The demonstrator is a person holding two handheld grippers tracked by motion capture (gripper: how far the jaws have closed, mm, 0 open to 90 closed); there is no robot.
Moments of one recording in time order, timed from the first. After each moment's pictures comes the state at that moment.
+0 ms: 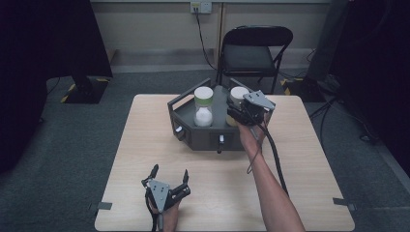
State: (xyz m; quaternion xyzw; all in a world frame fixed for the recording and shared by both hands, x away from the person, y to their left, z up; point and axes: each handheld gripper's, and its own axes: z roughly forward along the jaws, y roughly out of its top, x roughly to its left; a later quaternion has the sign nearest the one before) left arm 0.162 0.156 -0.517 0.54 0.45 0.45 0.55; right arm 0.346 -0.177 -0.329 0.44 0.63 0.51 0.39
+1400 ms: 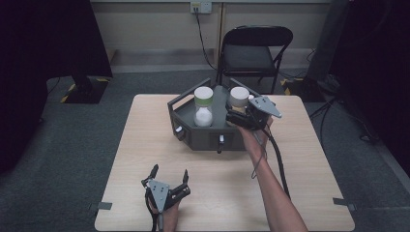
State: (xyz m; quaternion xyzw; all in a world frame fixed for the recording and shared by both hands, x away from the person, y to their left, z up) left arm 0.161 0.156 -0.517 0.54 0.45 0.45 0.55; right arm 0.329 -0.188 -0.348 0.44 0.59 0.56 0.39
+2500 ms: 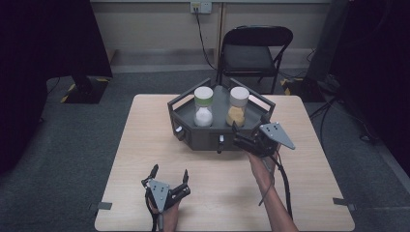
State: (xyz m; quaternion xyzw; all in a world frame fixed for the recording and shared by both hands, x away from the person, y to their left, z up) left arm 0.162 0.155 -0.517 0.54 0.45 0.45 0.55; right arm 0.256 -0.207 -0.374 0.43 0.57 0.58 0.39
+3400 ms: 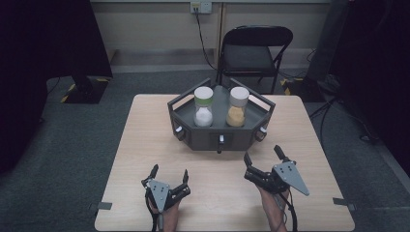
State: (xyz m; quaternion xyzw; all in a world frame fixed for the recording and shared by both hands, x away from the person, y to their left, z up) left arm 0.161 0.155 -0.517 0.54 0.45 0.45 0.55; right arm 0.176 -0.227 -0.432 0.43 0.55 0.58 0.43
